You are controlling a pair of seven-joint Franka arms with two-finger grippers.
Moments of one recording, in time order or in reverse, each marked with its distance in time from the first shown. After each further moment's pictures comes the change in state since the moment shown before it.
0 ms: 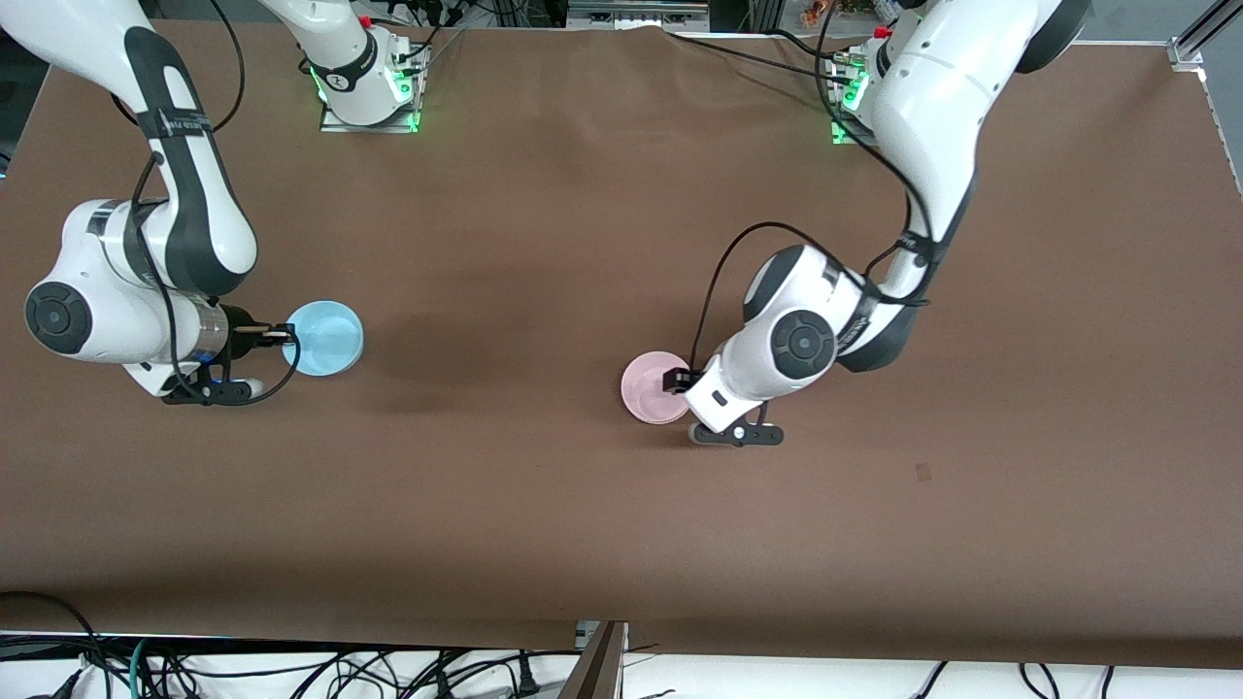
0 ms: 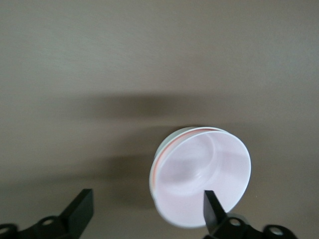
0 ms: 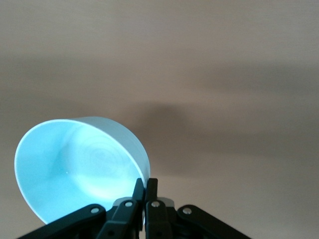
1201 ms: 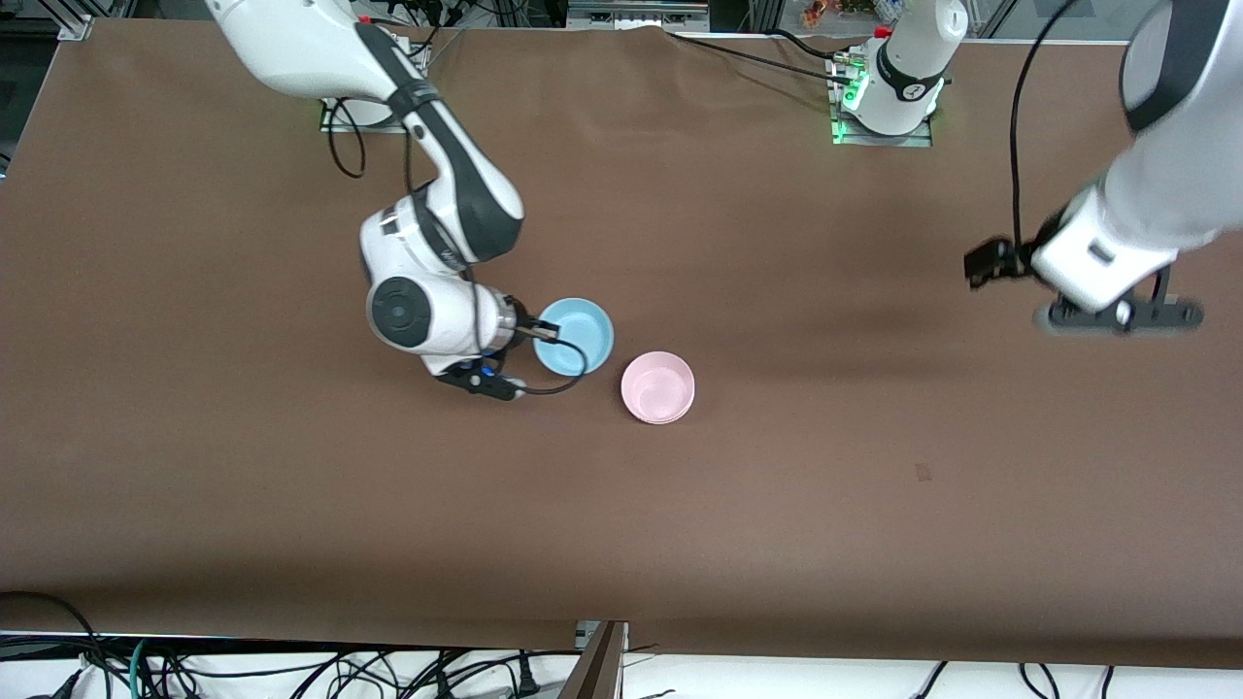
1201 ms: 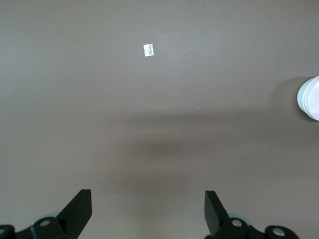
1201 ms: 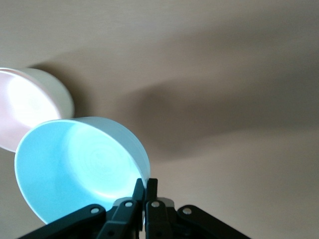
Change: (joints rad) left arm 0.360 -0.649 -0.010 -0.208 0.163 -0.519 0.281; right arm 0.475 0.249 0.066 0.320 0.220 0.077 0.739
